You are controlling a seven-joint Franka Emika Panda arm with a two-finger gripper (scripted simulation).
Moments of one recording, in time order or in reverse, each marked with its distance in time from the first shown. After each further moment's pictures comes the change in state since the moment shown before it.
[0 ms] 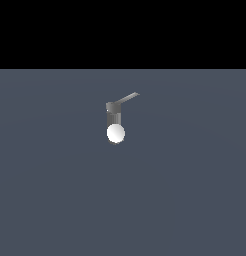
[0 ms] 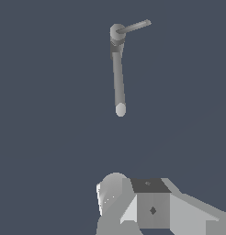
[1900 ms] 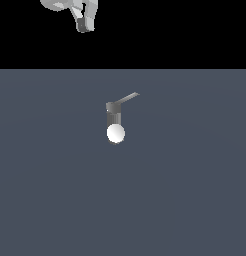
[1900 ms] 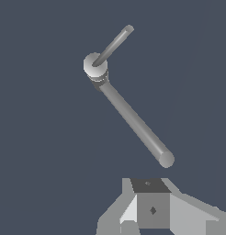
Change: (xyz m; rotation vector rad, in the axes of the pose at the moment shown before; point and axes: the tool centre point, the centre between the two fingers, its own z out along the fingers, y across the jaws) arm 0.155 -0.044 0.123 0.020 0.003 0.608
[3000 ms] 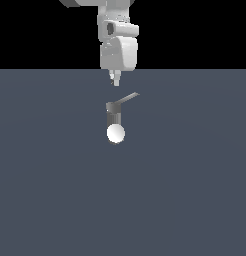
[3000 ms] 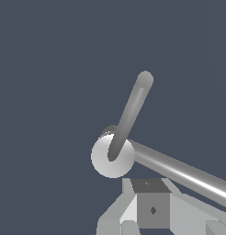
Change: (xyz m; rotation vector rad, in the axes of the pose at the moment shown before) arm 0.149 -0.041 0.113 0.012 0.008 0.570
